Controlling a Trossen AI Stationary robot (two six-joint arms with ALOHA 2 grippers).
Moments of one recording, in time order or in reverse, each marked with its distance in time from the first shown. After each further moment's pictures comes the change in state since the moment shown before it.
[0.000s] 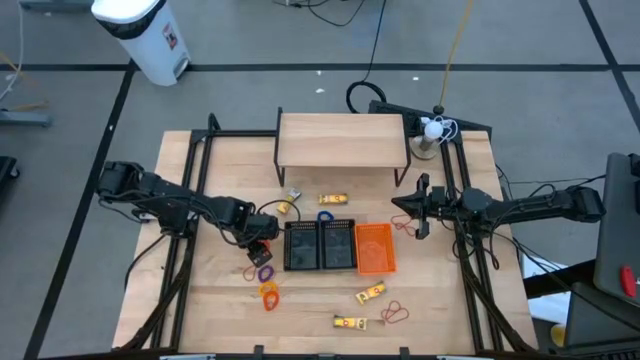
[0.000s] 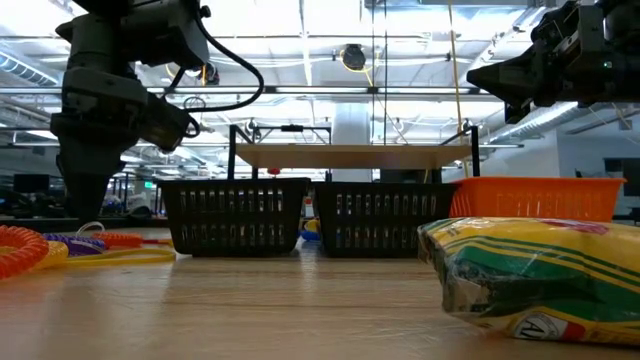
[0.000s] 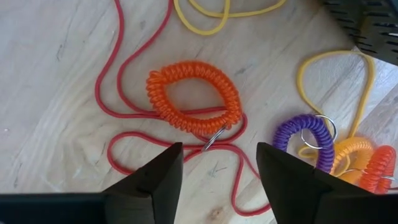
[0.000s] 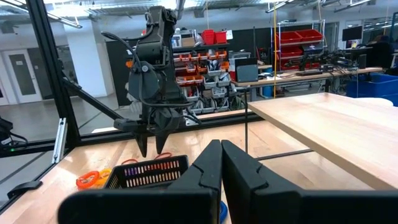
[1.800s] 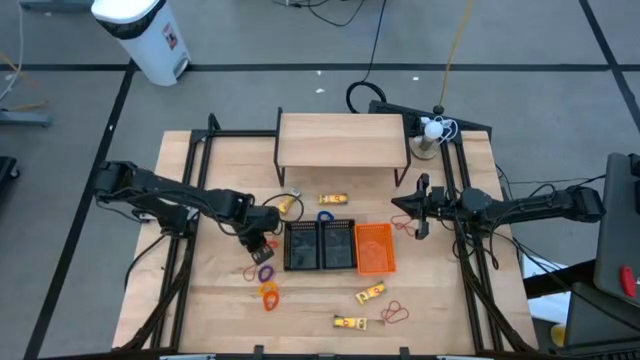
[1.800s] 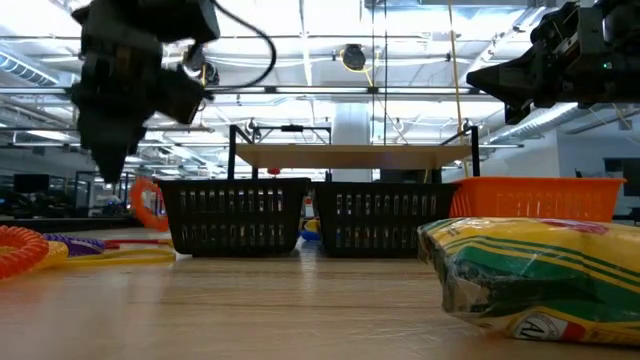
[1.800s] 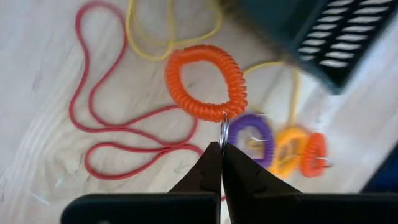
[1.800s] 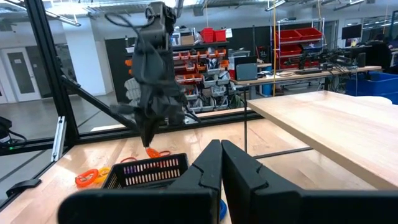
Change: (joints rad) left arm 0.046 -0.052 0.085 -0.039 0.082 0.087; right arm 0.000 0.001 0.000 -0.008 0.003 0.000
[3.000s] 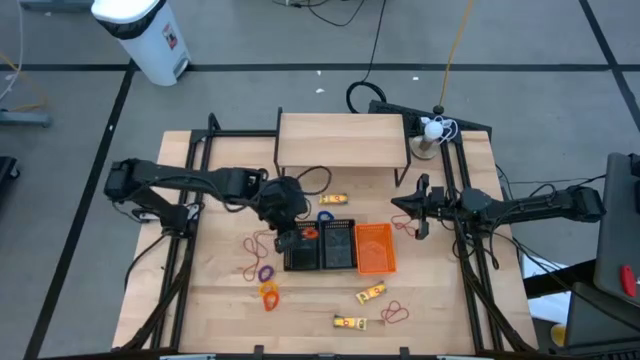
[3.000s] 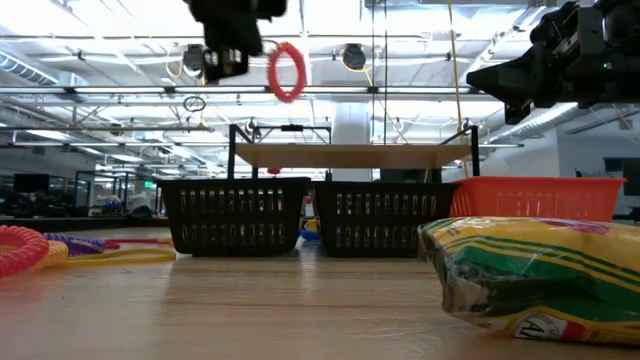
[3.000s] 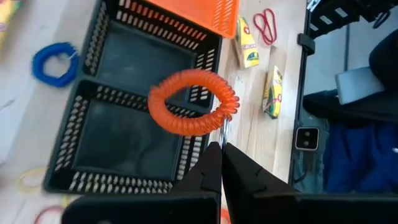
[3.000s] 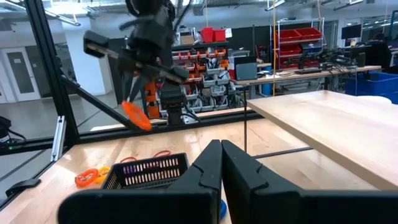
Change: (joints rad) left arm 0.079 0.130 0.443 0.051 0.067 0.286; right arm 0.000 0.007 0.000 0.000 0.000 0.000
